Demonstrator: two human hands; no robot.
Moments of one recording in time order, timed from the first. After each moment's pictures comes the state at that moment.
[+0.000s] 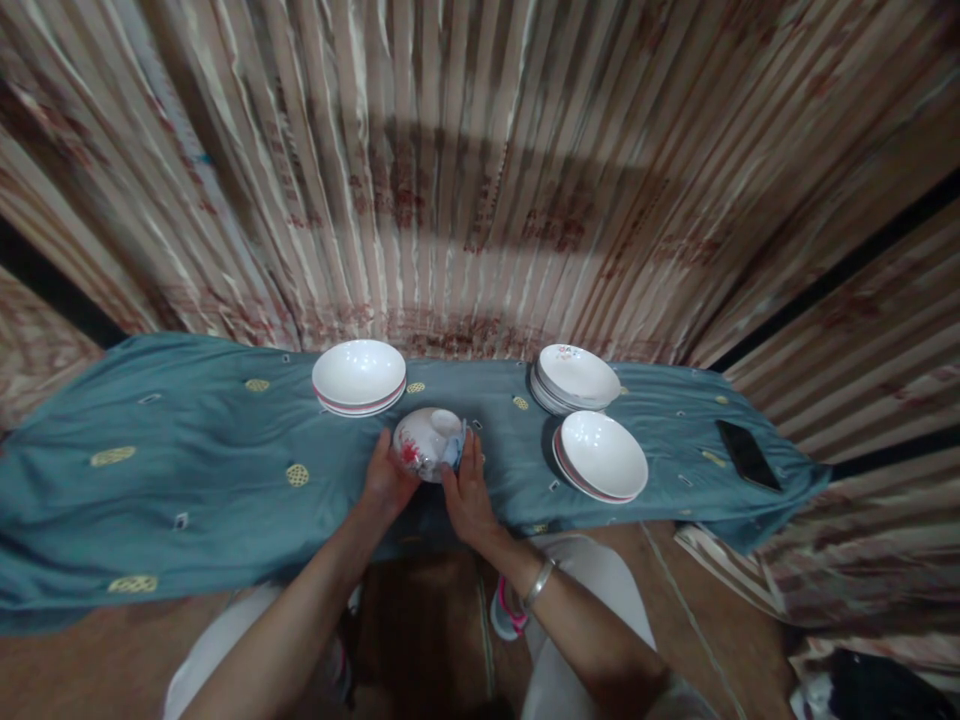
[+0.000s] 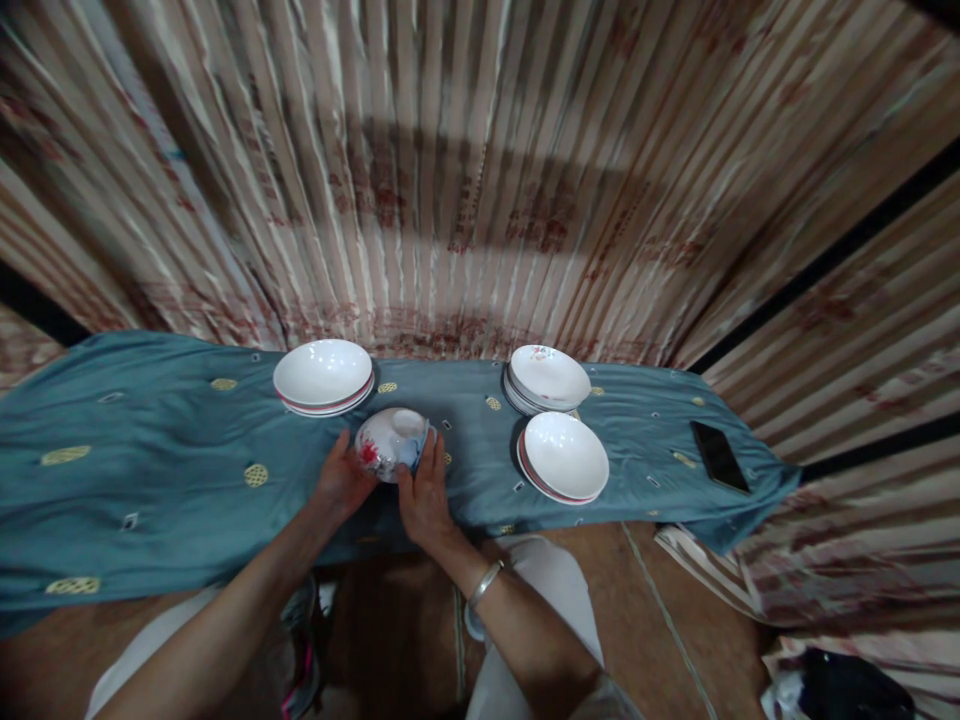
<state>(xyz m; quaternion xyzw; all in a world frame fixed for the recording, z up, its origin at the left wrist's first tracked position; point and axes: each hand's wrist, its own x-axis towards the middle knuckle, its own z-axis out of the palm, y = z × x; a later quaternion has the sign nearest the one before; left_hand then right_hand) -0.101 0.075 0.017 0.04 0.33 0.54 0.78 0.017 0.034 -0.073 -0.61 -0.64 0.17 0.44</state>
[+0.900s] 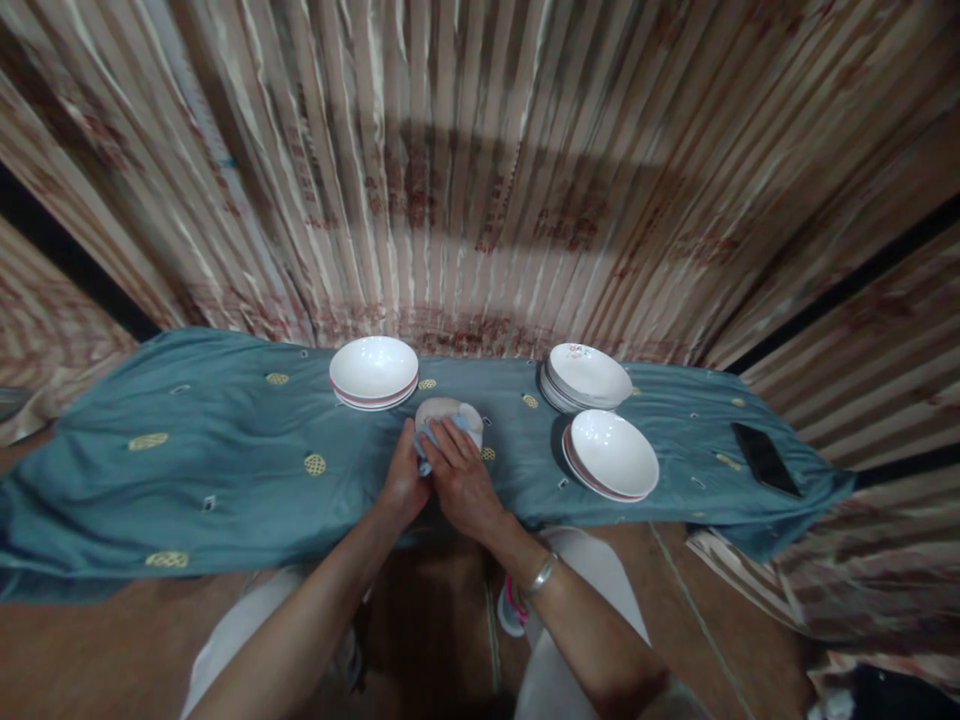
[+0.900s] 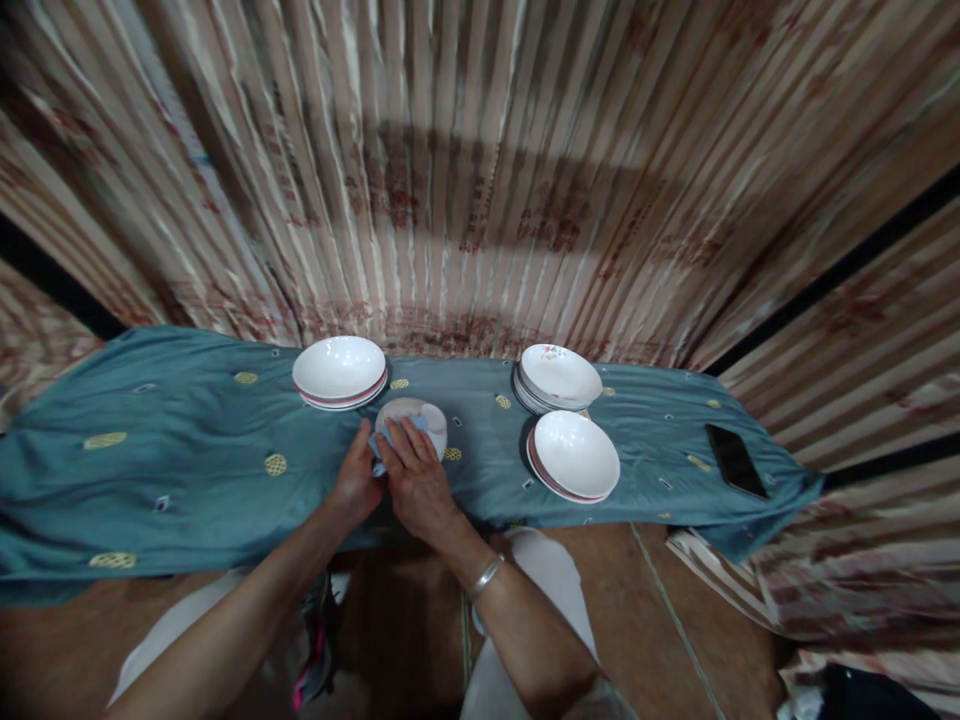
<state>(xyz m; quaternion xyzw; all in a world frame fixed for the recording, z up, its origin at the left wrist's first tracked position) -0.091 0.060 0.023 0.06 0.34 0.56 0.76 0.013 0.031 -0.009 -0.46 -0.84 0.00 0.28</state>
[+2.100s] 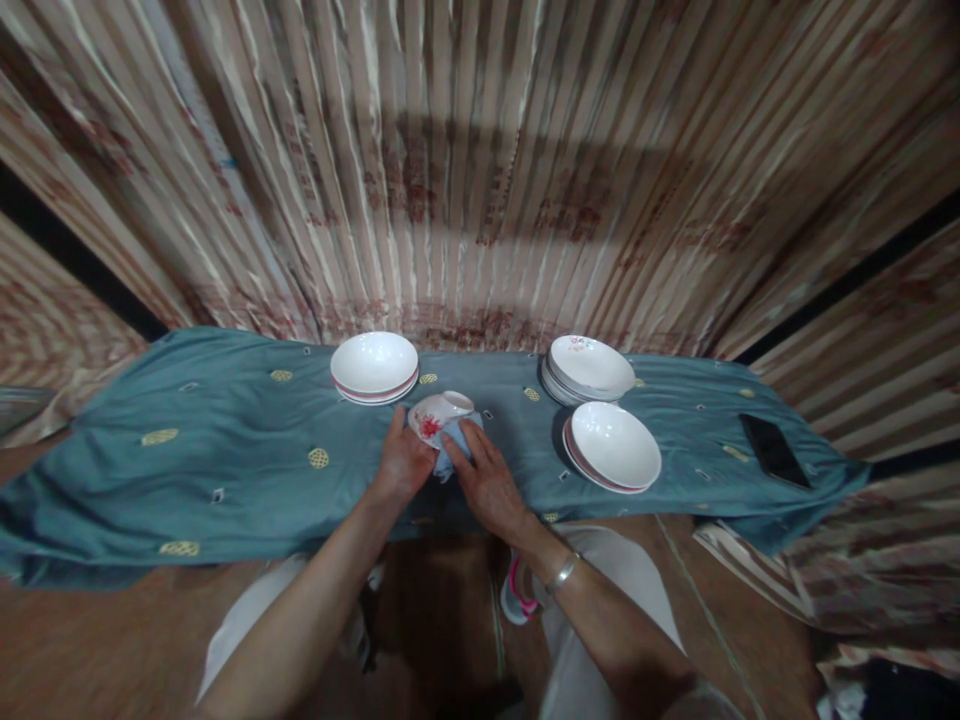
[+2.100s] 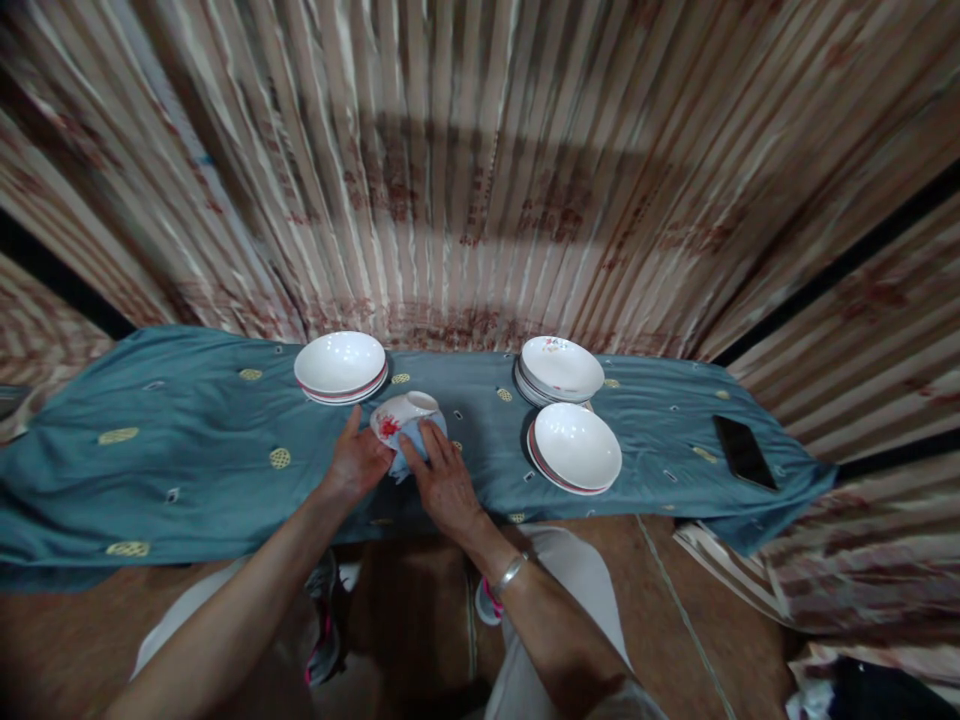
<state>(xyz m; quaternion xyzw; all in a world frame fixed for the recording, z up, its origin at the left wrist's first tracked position) -0.099 0.071 0.036 0.07 0.30 0.54 0.78 0.049 0.021 -0.032 -0.47 -0.83 -0.03 0.30</state>
